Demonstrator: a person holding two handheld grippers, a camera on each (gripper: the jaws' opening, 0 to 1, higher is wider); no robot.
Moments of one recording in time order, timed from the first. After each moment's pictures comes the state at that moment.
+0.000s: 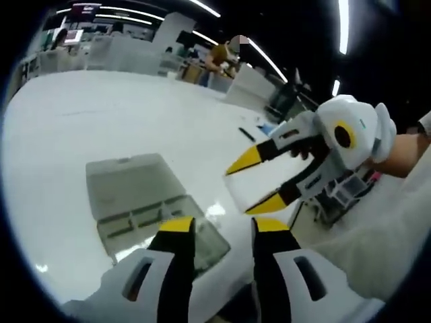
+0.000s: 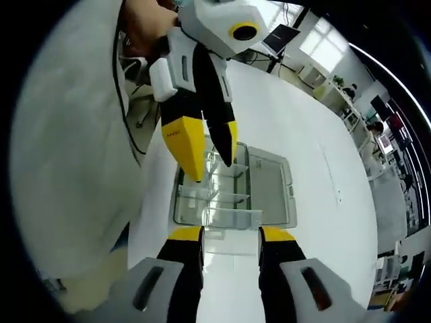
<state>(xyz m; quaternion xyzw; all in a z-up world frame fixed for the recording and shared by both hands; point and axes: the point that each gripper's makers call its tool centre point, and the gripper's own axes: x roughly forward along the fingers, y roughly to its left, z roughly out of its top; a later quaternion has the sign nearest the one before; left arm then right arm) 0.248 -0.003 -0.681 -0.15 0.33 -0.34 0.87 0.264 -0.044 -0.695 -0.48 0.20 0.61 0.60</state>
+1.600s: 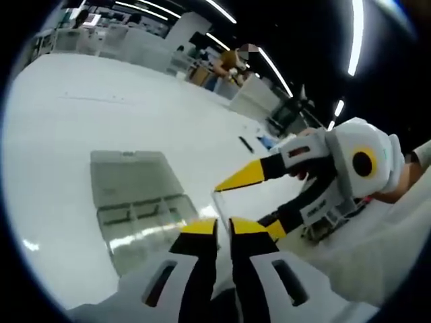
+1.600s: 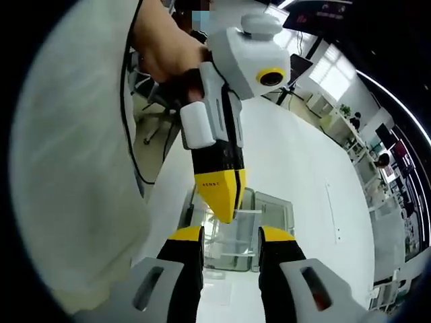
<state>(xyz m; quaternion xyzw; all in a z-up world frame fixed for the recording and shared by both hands) 0.243 0.007 -0.669 -0.21 0.33 -0.32 0.86 0.235 0.003 -0.672 -0.46 0.13 0.65 0.59</state>
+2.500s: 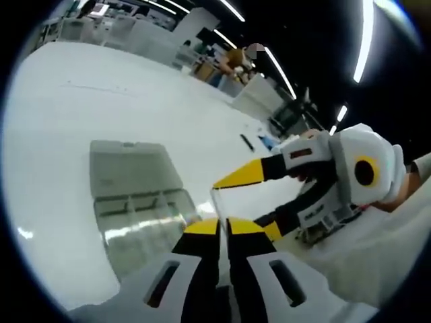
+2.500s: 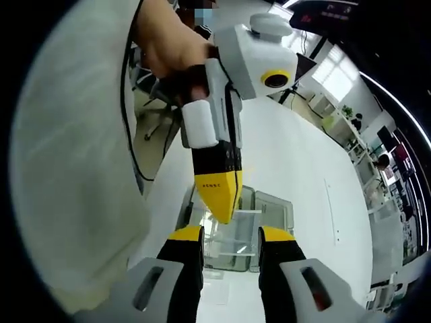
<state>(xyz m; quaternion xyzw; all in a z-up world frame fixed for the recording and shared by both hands) 0.241 0.006 -0.673 -0.24 0.35 -0.31 0.85 0.236 0.004 -0.676 -0.47 0.12 0.65 0.58</state>
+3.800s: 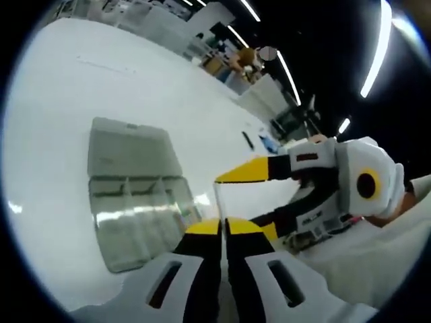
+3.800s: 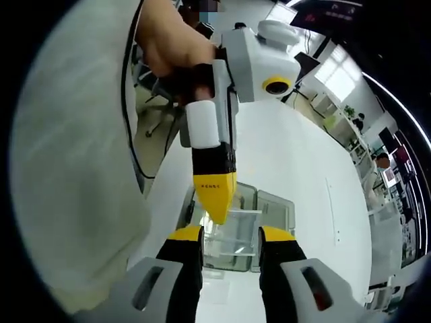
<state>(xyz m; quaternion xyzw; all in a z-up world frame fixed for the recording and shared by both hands) 0.235 0.004 -0.681 -0.29 0.38 -0.30 0.82 0.234 0.005 -0.680 -0.48 0.13 0.65 0.57</state>
